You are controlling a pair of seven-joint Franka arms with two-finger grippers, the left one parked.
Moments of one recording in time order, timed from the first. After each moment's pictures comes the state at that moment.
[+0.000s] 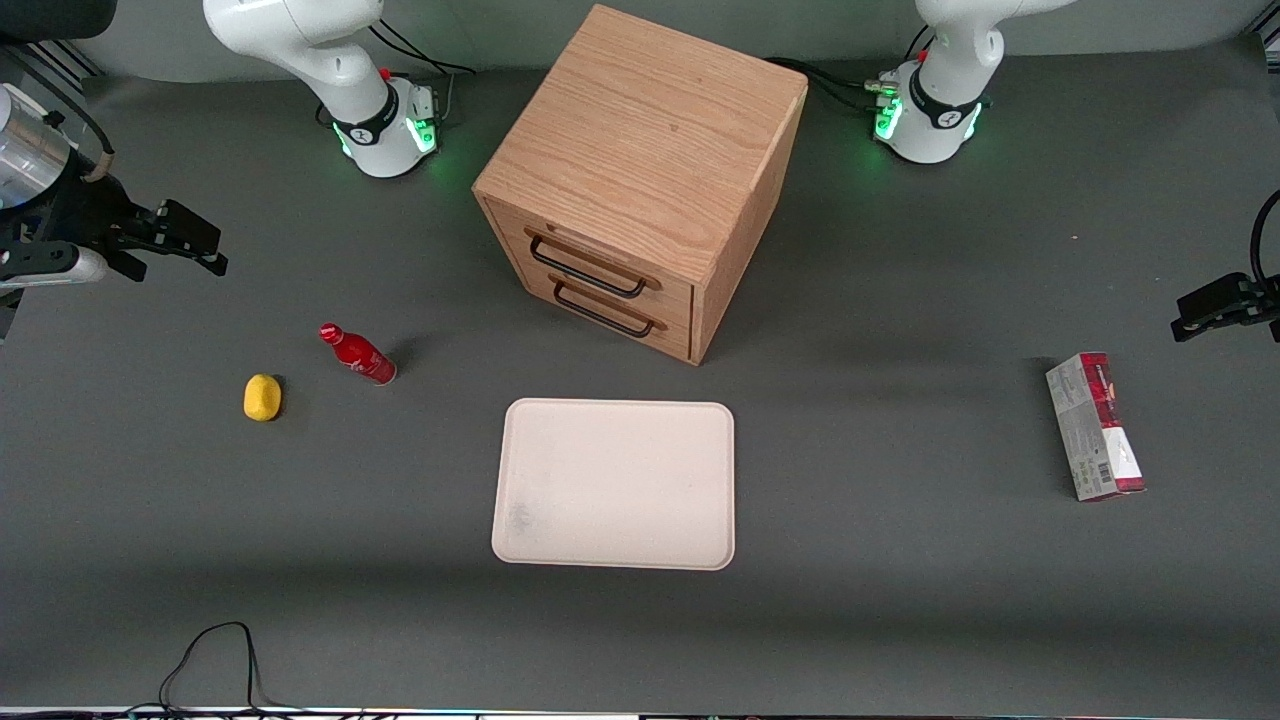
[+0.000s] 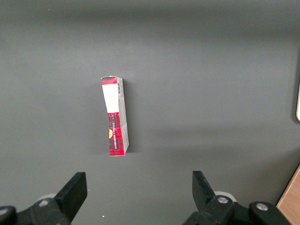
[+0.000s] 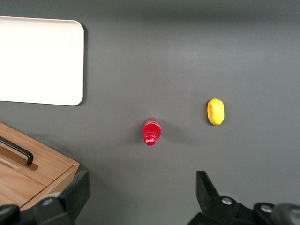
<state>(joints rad) 0.26 -0.14 -0.20 -1.76 -0.01 1.63 0.06</state>
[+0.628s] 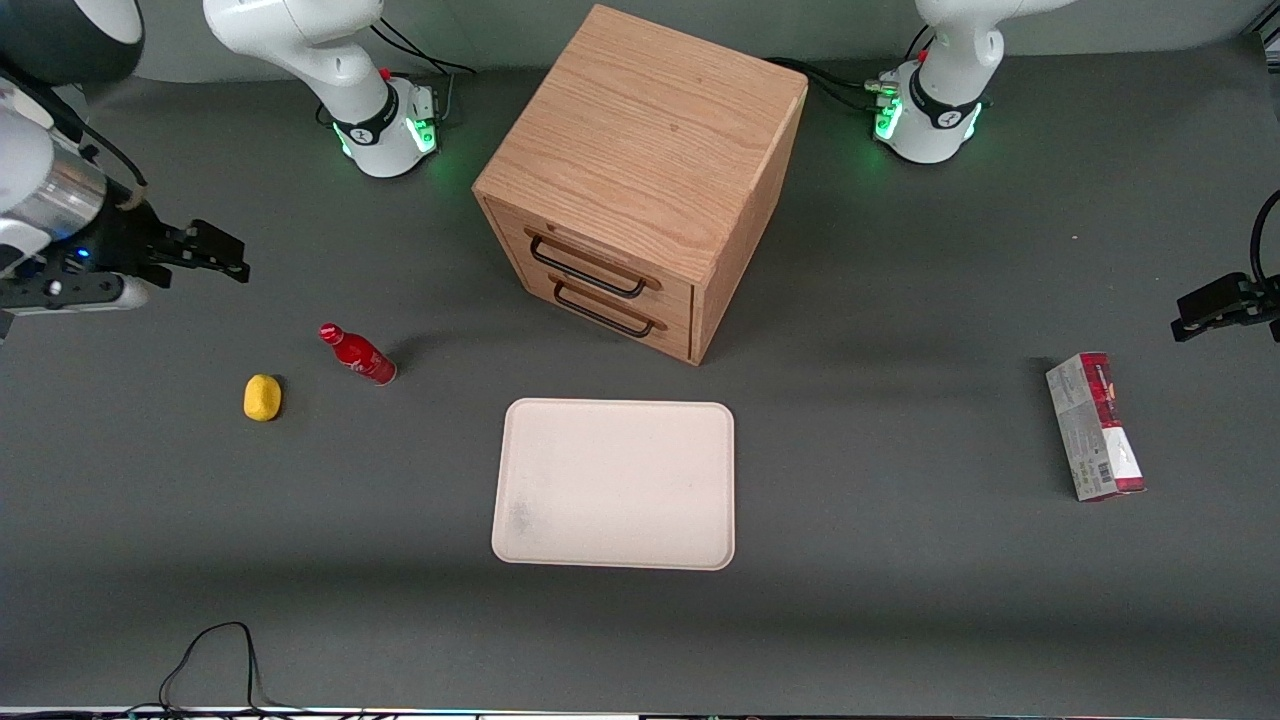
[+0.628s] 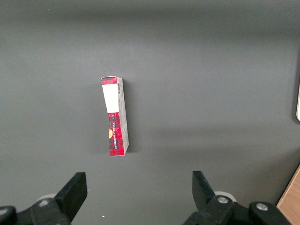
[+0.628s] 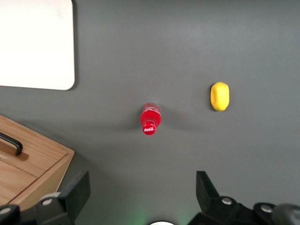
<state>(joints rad) 0.27 -0.11 -0.20 -1.85 0.00 1.65 0.06</state>
